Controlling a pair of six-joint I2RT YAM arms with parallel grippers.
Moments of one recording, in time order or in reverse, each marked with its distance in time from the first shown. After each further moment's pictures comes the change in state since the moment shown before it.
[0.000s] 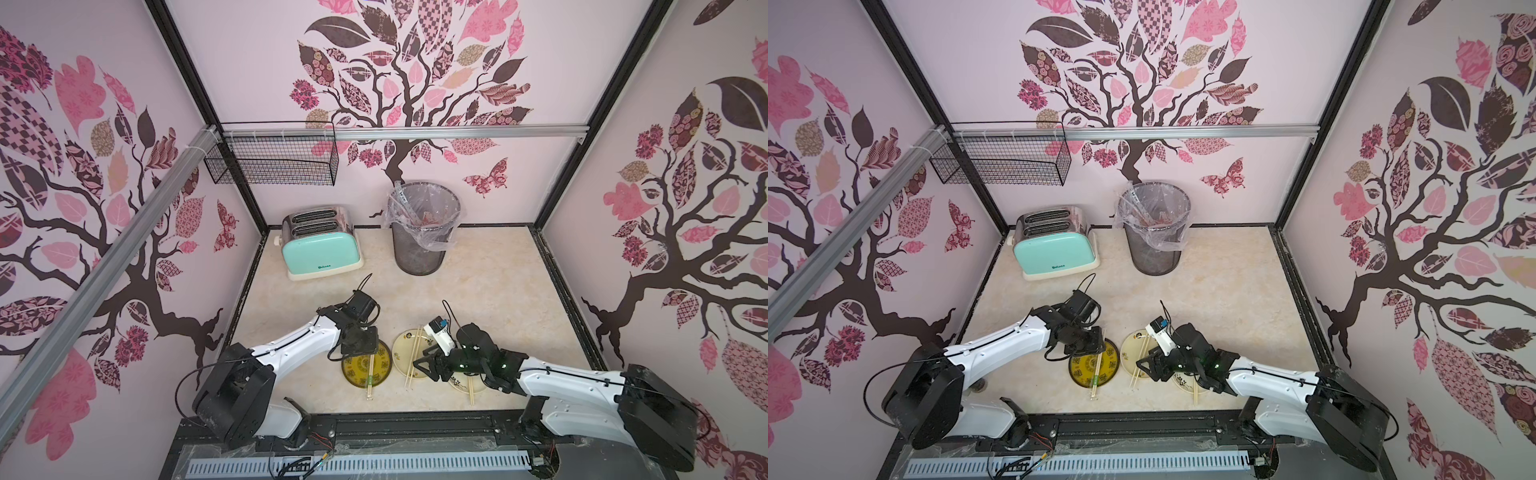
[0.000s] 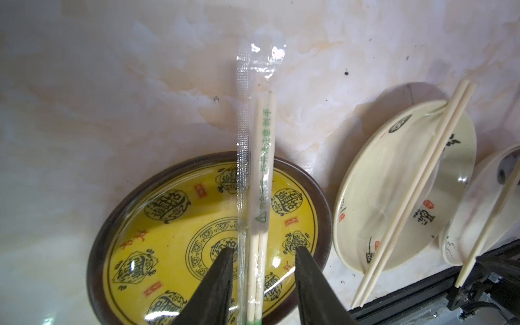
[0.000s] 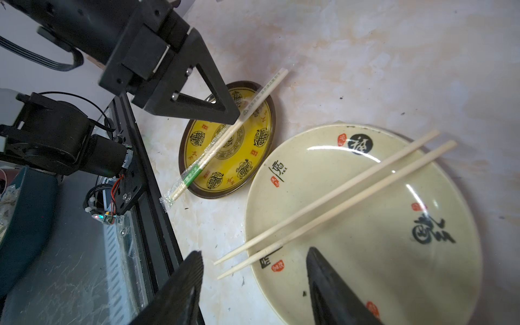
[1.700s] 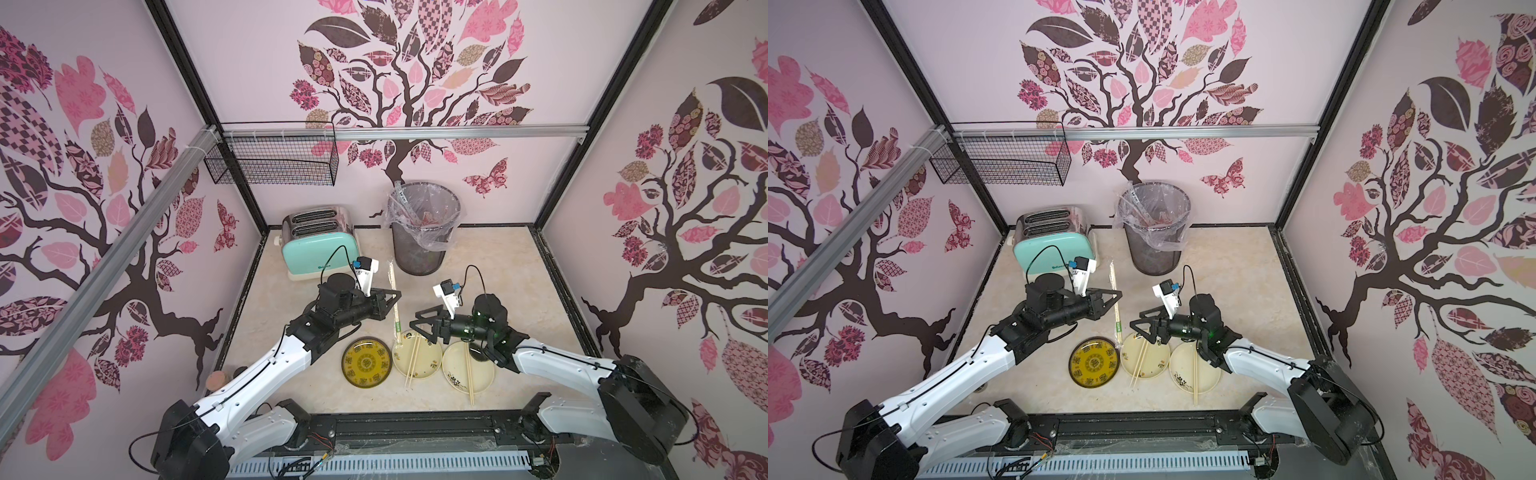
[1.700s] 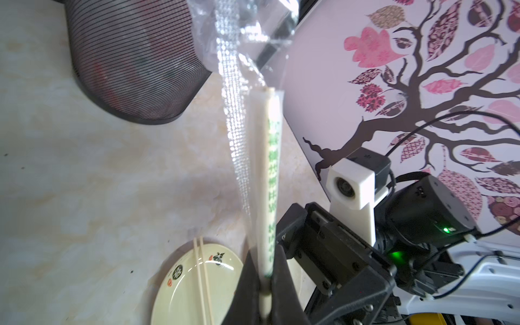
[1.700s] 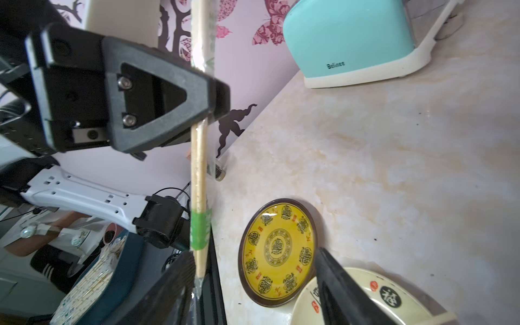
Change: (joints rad) left arm 0.002 -0.314 0.000 0.661 0.186 0.018; right arm -0.244 0.100 0.107 0.415 -0.379 0.164
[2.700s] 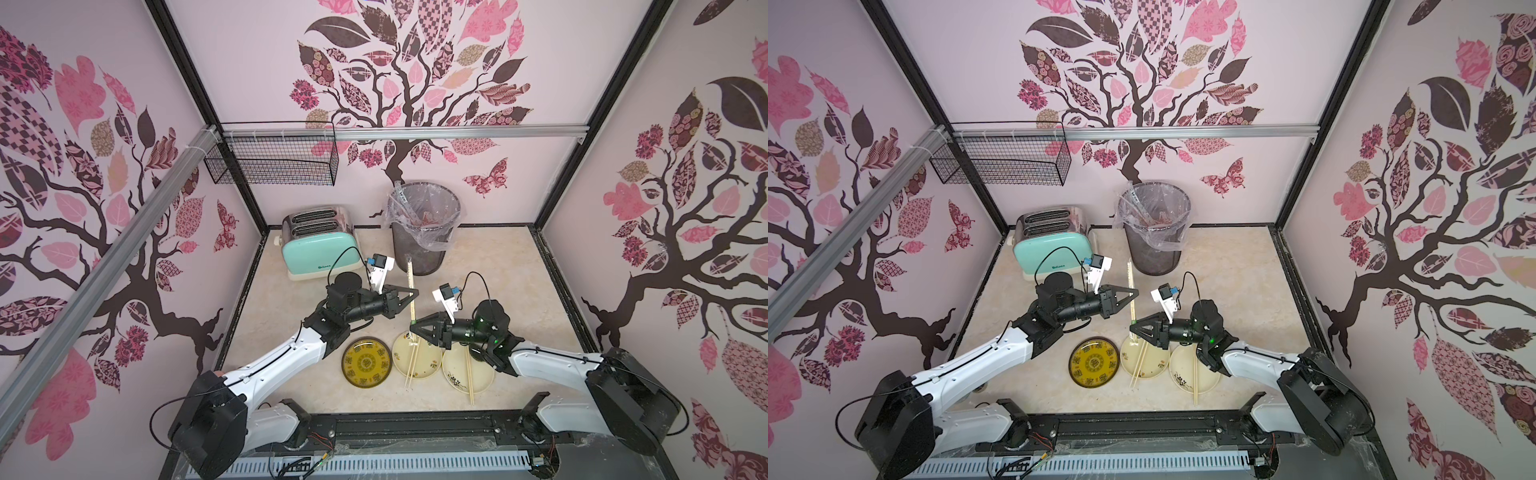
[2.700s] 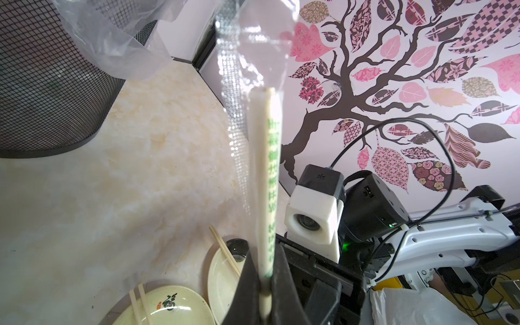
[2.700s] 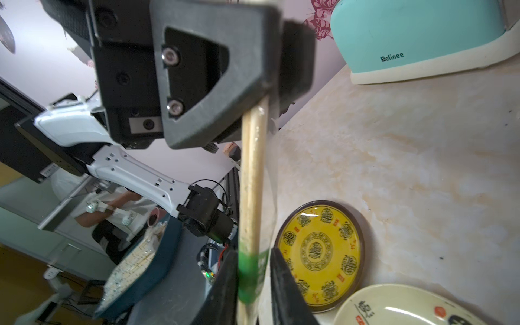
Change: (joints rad) left arm -0.013 0.129 -0.045 0.319 0.176 -0.040; right arm 0.003 0.063 -0.050 0.220 -0.097 0.098
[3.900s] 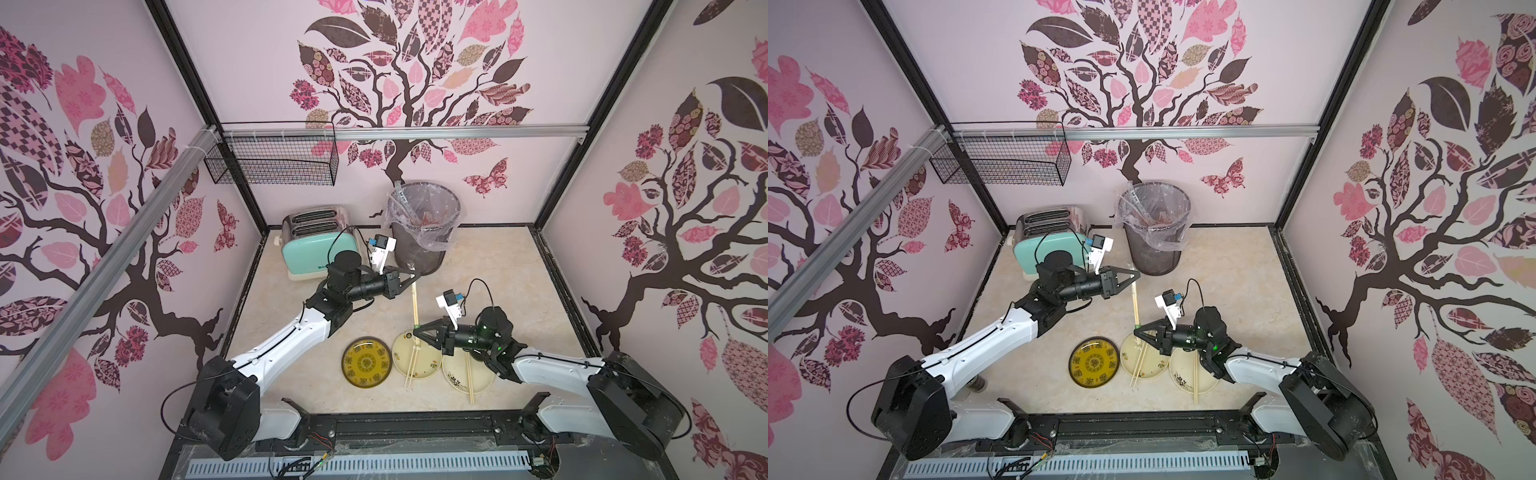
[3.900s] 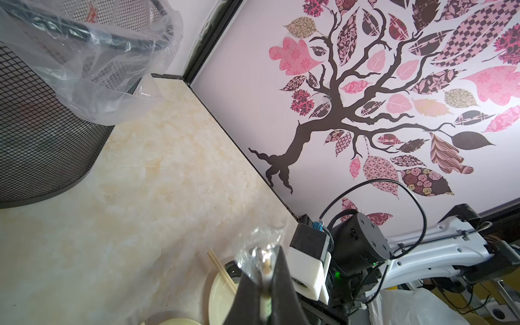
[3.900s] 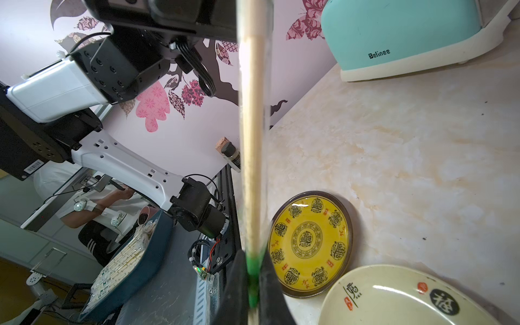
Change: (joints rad) left arm 0.078 0.112 0.182 -0.038 0.119 0.016; right arm 0.002 -0.039 -0.075 0.030 0.037 -0.029
